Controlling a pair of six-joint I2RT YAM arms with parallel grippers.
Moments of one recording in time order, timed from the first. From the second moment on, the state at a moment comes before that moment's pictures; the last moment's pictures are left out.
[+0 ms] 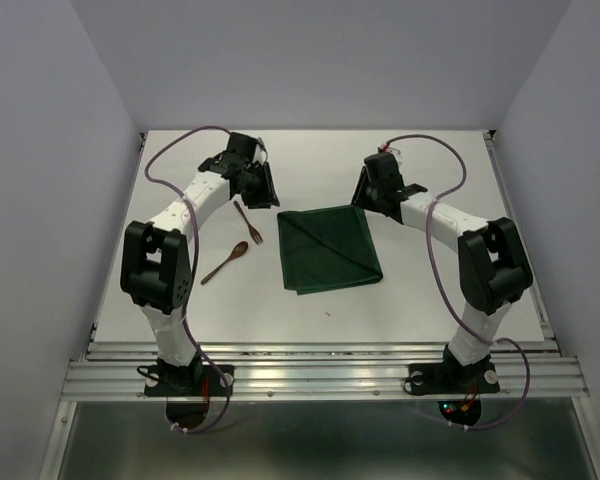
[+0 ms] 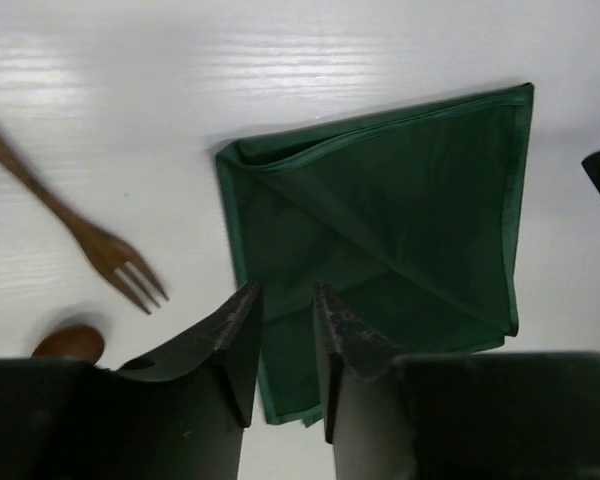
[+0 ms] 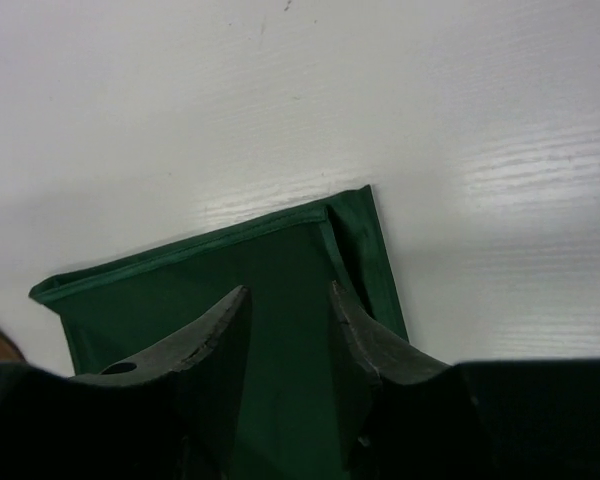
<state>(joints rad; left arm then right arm) -0.32 1.79 1.47 -0.62 0.19 -0.50 0.42 1.85 1.30 -0.19 0.22 0.60</state>
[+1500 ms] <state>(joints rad) -0.41 1.92 1.50 -0.46 0.17 -0.52 0.51 1.49 0.84 -0.23 0.06 0.75</state>
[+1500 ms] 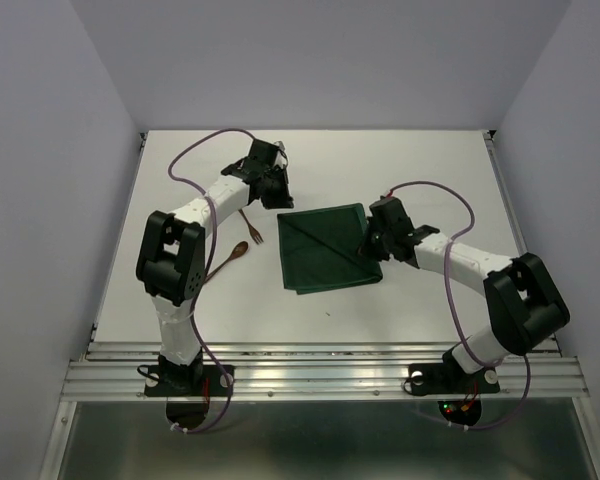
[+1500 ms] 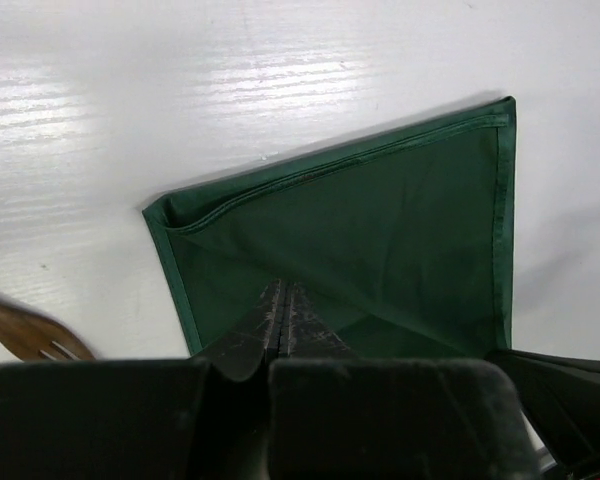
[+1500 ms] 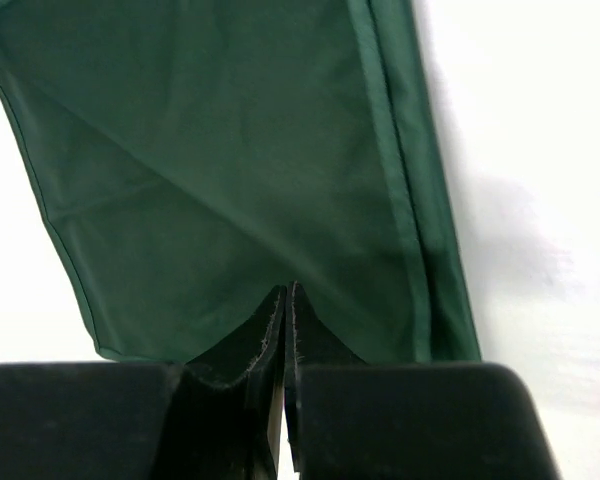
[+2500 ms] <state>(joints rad) -0.44 1.99 1.50 -0.45 0.07 -0.53 0.54 1.73 1.12 -0.19 0.07 0.73</state>
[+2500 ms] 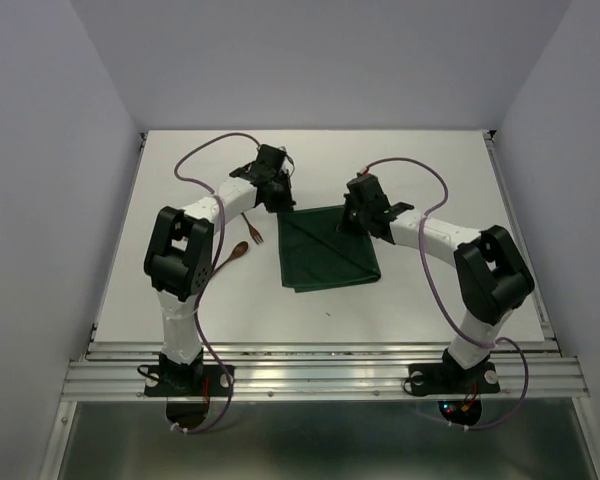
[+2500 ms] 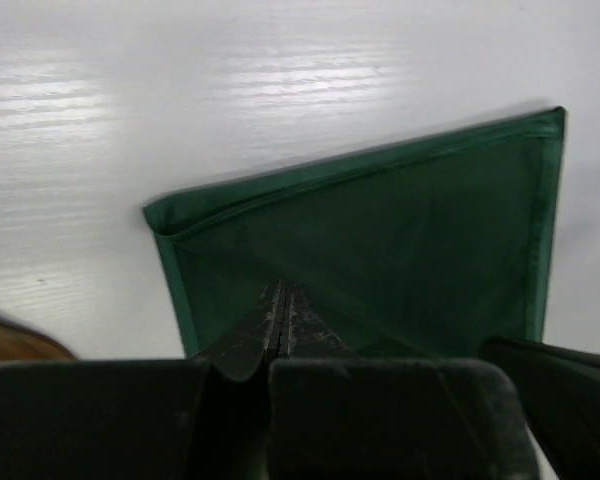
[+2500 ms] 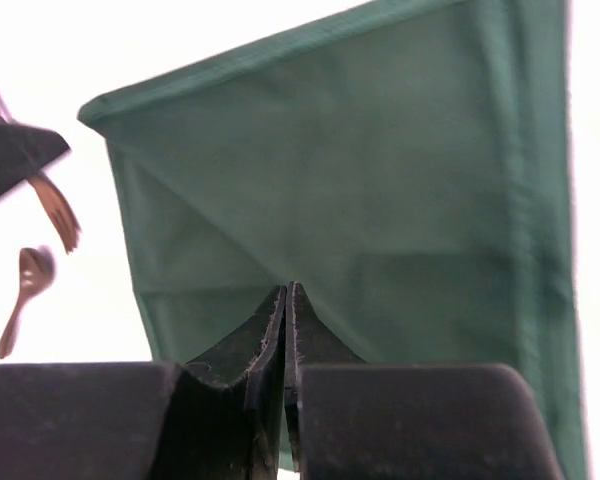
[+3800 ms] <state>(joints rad) -0.52 2.03 1.43 -0.39 0.21 -0.57 0.56 1.64 0.87 -0.21 0.13 0.78</state>
